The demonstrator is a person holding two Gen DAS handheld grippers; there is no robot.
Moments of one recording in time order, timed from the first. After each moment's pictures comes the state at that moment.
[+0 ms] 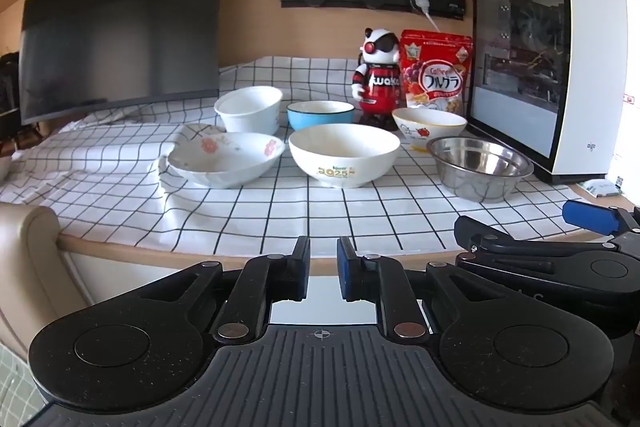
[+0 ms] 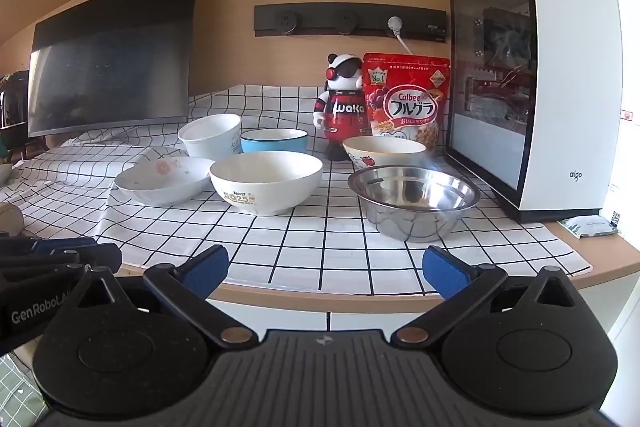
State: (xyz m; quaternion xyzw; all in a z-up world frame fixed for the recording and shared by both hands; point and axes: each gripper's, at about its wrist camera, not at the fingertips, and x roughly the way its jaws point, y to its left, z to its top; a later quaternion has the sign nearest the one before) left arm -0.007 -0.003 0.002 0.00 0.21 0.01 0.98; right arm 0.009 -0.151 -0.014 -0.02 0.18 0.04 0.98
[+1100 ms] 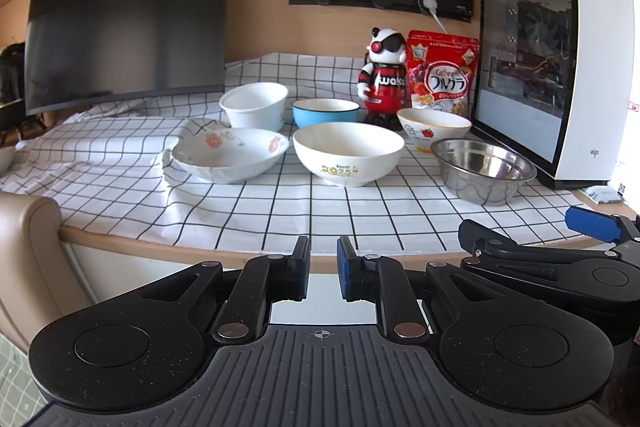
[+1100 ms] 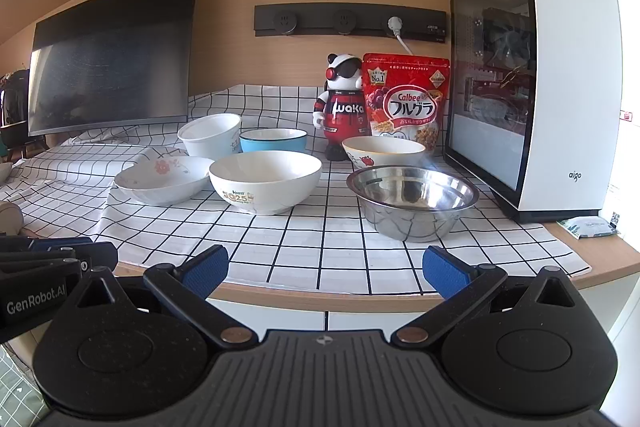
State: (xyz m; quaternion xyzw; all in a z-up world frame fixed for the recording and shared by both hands) left arm -0.008 0.000 0.002 -0.01 0.22 0.01 0.98; right arm 0.010 -0.152 -0.015 -0.02 0.18 0.04 0.98
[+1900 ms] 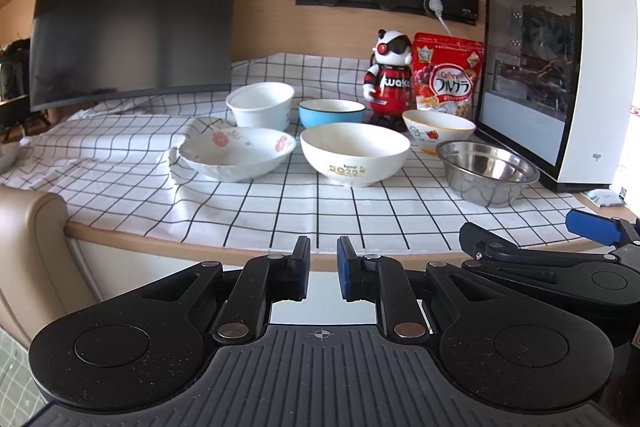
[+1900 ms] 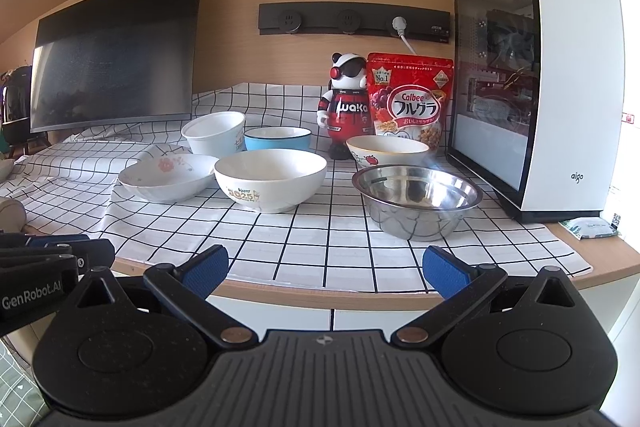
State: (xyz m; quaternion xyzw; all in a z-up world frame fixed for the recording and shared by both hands) left arm -0.011 0.005 0.004 -0.02 0.21 0.02 0.98; right arm 0.005 -0.145 -0.014 -0.02 0.18 0.04 0.98
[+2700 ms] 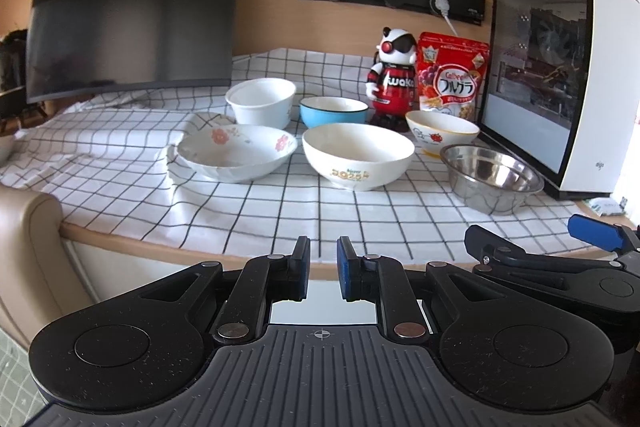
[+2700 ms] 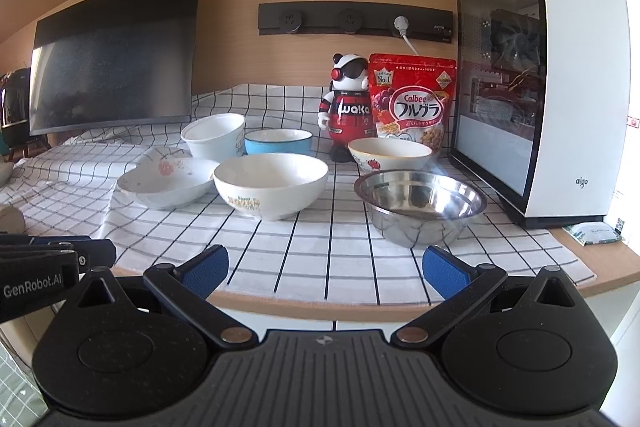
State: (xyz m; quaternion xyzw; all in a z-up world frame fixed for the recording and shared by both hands) left arm 0.008 0.015 0.016 -0.03 0.23 0.01 0.97; right arm 0.020 -0.145 -0.001 -0.02 0.18 0.04 0.98
